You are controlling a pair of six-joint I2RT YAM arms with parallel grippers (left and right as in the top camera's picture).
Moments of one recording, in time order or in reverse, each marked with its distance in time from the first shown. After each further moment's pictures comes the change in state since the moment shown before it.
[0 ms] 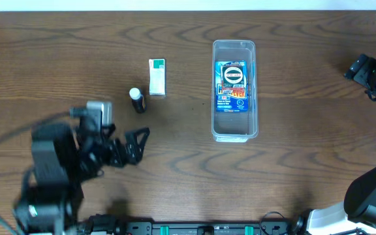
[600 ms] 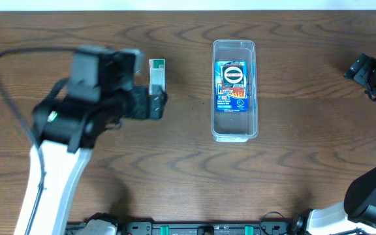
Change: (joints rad) left arm -0.305 0.531 0.531 -0.218 -0.329 -0.068; right arm 0.000 0.000 0.000 0.000 0.000 0.000
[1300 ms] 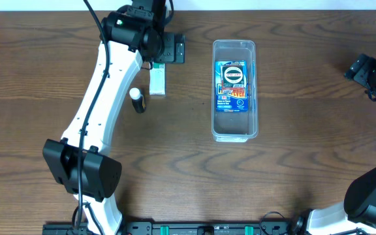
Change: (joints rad) left arm -0.024 0.612 0.462 0.025 -0.179 -0.051; right arm 0.000 0.000 0.000 0.000 0.000 0.000
